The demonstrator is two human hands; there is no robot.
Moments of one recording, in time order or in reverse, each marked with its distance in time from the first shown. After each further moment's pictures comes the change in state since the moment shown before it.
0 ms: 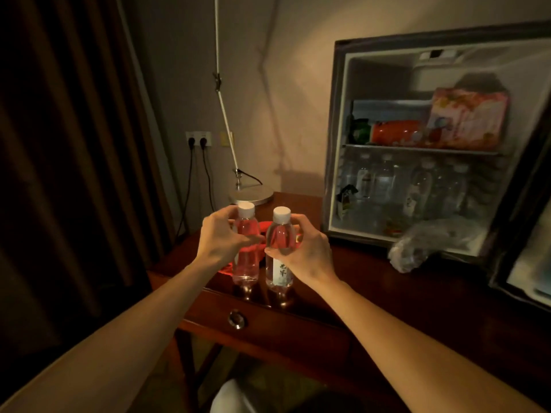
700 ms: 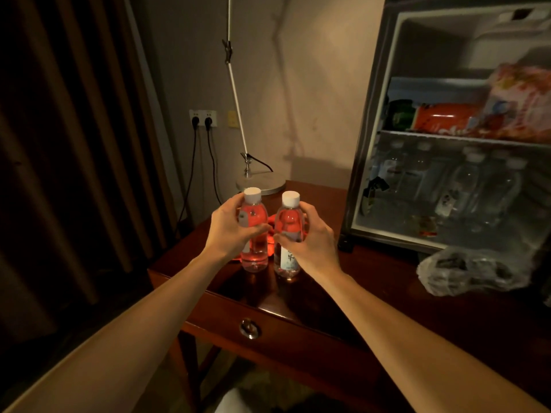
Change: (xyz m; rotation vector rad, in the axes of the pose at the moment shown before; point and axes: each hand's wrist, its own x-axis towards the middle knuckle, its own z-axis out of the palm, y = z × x) left_hand 0.044 -0.074 0.019 -0.060 -0.028 0.012; right_hand 0.047 0.034 0.063 0.002 -0.009 0.047
